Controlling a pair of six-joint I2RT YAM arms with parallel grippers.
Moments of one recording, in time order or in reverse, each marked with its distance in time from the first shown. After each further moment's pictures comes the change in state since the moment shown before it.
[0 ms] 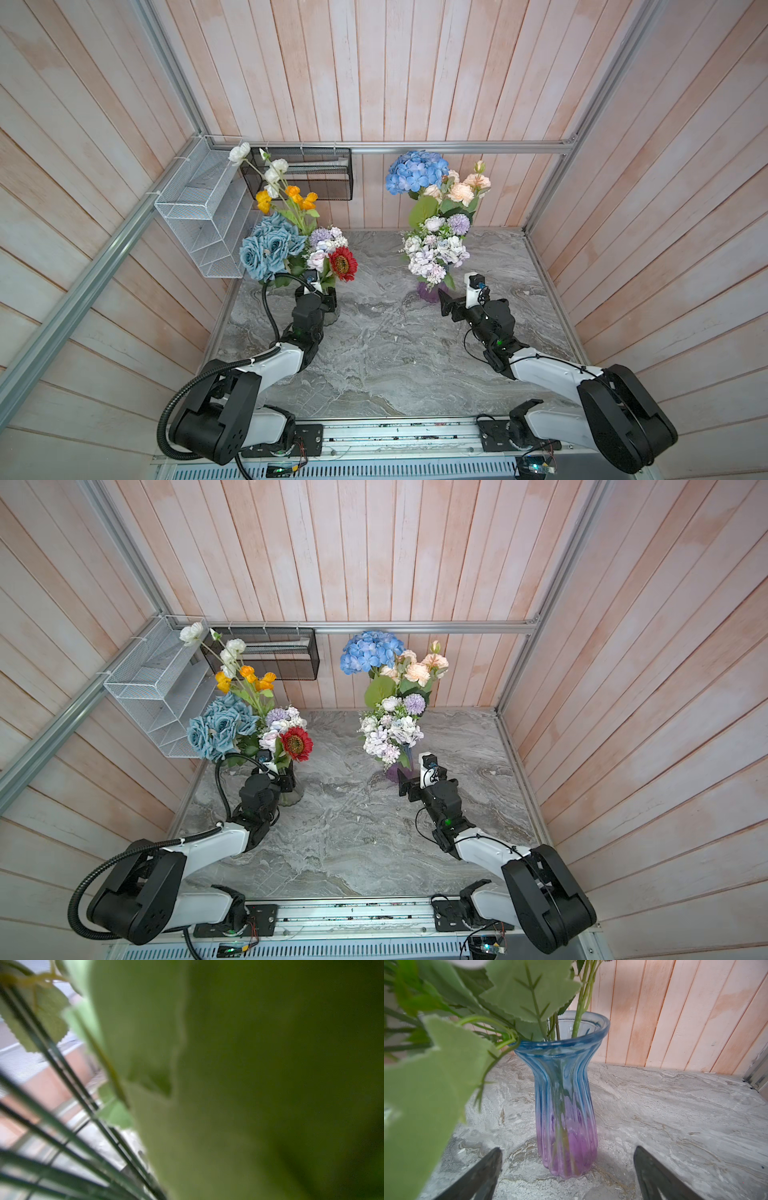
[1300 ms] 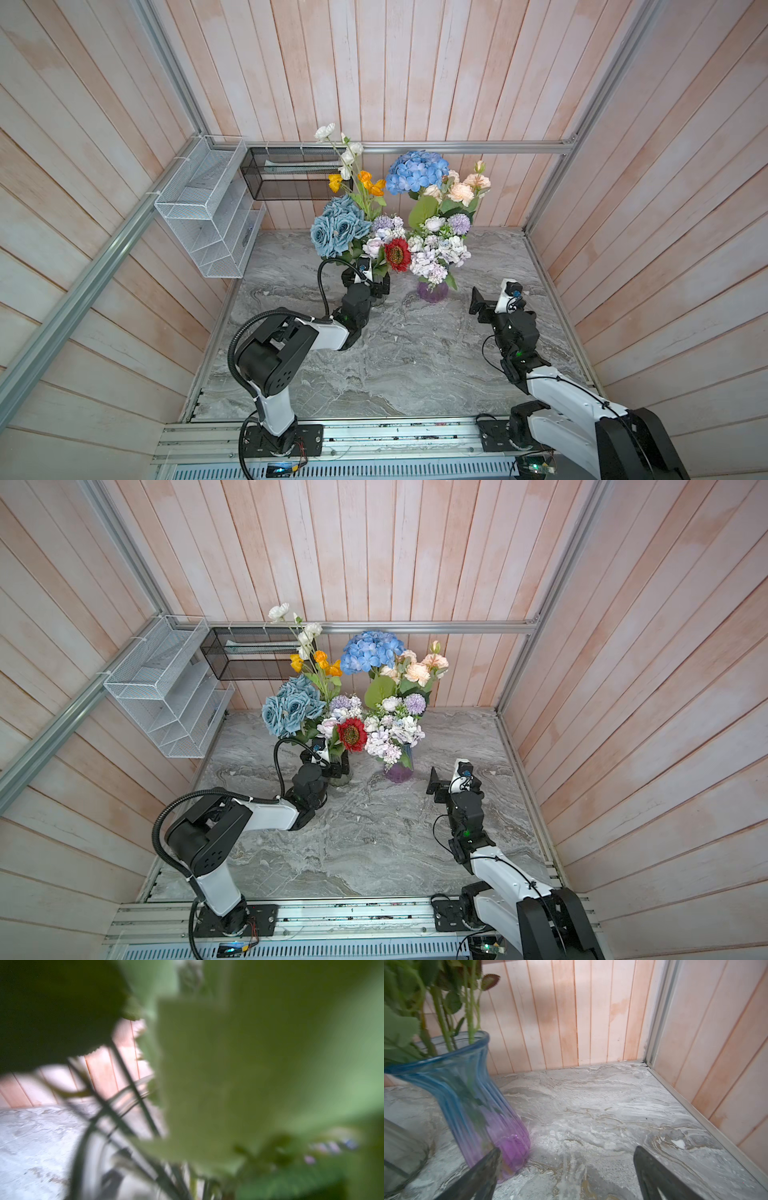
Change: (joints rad) left arm -0.267 0.418 0.299 0.260 -0.084 0.004; right arm -0.204 -0.220 -0.123 -0.076 0.151 0.058
